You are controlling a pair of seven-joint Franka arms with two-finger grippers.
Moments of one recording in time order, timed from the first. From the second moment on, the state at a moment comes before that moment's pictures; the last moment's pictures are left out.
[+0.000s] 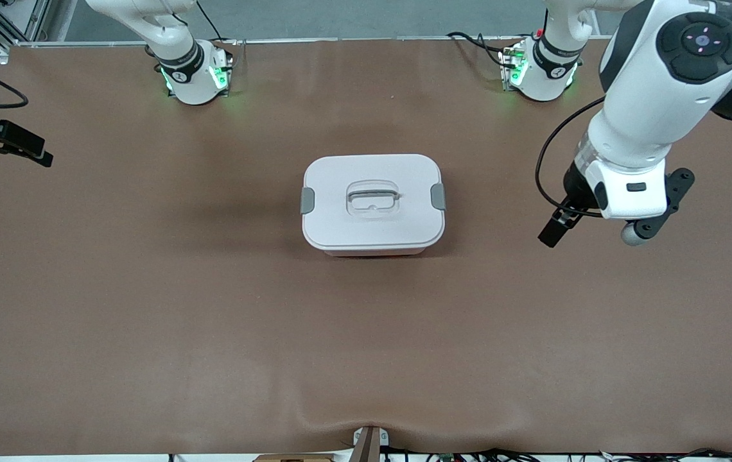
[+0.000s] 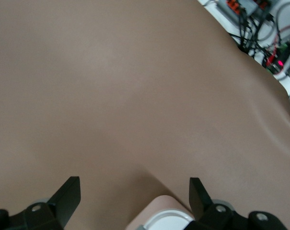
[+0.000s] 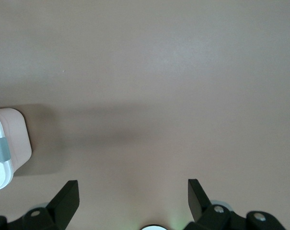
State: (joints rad) left arm -0.10 0.22 -0.30 -1.44 0.16 1.74 -1.13; right arm 0.02 0.00 -0.07 -1.51 0.03 1.44 0.02
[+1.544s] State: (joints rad) left arm 0.12 0.07 -0.29 -1.43 -0.02 1.60 -0.30; right arm 0.05 0.01 -0.07 -1.51 0.01 1.44 0.02
